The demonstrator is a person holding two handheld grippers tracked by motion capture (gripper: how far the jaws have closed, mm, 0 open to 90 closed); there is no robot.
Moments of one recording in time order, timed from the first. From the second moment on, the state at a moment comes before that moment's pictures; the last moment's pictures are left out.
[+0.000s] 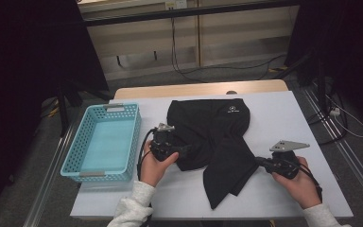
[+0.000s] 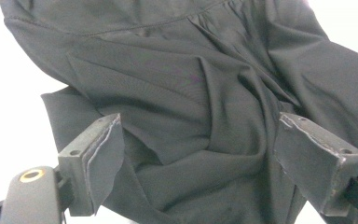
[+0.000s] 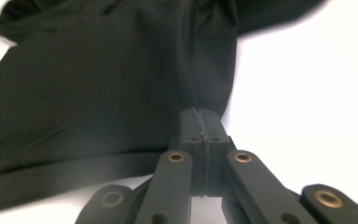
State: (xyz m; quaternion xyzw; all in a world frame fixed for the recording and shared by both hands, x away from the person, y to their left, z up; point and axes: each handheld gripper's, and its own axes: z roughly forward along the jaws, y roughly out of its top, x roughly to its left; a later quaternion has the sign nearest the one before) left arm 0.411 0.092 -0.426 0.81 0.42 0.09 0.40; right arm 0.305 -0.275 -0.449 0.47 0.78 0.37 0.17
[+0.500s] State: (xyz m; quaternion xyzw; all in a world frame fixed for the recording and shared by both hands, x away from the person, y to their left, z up) left arm 0.409 0.092 -0.427 0.81 0.42 0.09 0.40; right arm 0.343 -0.263 -0.450 0.49 0.76 0.36 0.22
